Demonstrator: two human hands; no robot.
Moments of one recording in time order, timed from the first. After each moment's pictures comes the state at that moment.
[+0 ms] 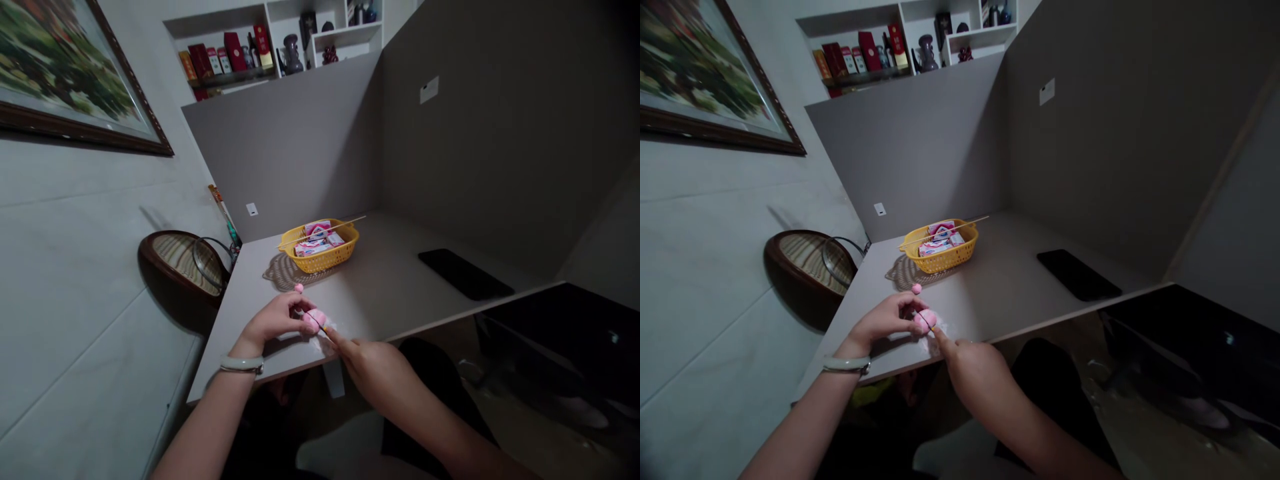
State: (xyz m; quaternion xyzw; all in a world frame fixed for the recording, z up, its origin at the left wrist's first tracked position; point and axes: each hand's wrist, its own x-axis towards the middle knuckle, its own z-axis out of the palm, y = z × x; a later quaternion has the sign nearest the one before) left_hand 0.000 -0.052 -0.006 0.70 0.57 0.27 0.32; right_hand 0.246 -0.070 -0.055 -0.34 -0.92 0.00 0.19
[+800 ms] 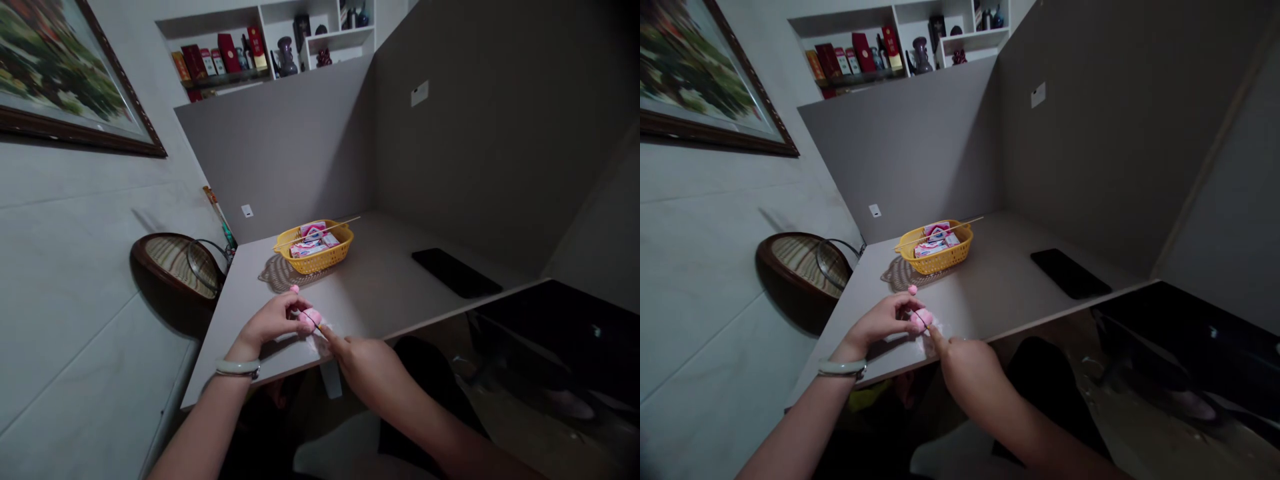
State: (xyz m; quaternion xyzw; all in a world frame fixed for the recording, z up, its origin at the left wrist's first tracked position) left_hand -0.001 -0.050 -0.007 0.73 0.57 0.26 0.28; right_hand 0.244 -0.071 -0.048 -0.35 -0.92 -0.01 0.15
